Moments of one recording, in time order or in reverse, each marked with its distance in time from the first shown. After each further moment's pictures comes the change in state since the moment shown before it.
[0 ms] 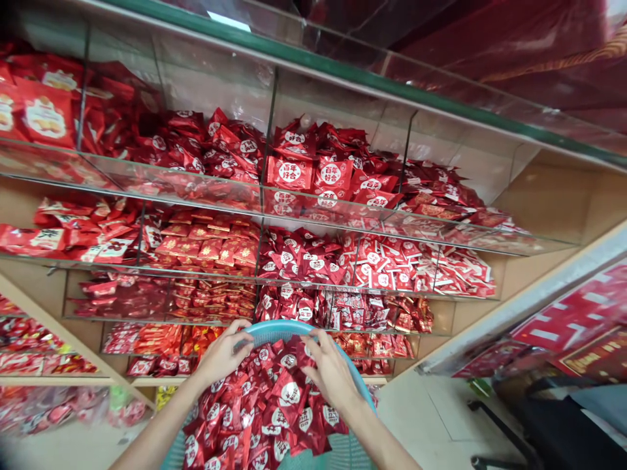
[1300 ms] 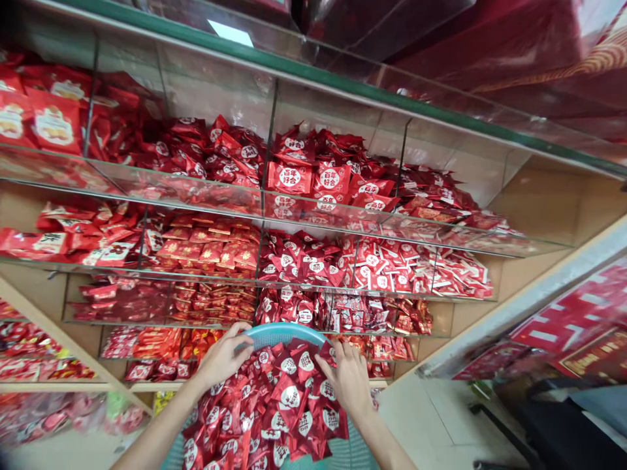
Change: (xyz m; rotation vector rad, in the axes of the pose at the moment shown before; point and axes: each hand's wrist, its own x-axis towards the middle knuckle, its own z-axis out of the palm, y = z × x) left_hand 0.001 -0.004 0.001 -0.015 -0.007 0.035; right_hand -0.013 0.048 0.025 -0.357 0.244 0.239
